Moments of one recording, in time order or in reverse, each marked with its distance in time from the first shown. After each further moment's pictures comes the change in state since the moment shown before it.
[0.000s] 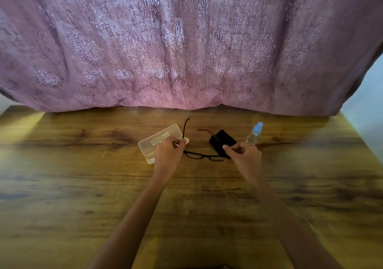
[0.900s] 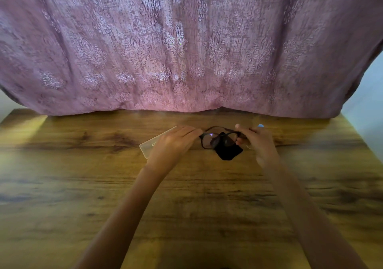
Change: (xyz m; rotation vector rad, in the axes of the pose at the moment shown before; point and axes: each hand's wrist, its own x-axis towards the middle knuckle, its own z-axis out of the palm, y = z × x) left_hand -0.007 0.038 -0.045 0.336 0.191 1.168; right_hand 0.042 -0.034 -0.030 0.374 -0.050 0.194
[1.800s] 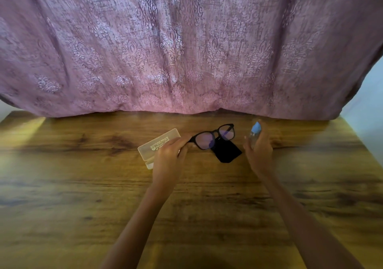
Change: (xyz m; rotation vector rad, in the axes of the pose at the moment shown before) left_hand -0.020 0.022 0.014 -0.245 0.071 -0.570; right_hand 0.032 0.069 -0.018 -0.648 0.293 -0.643
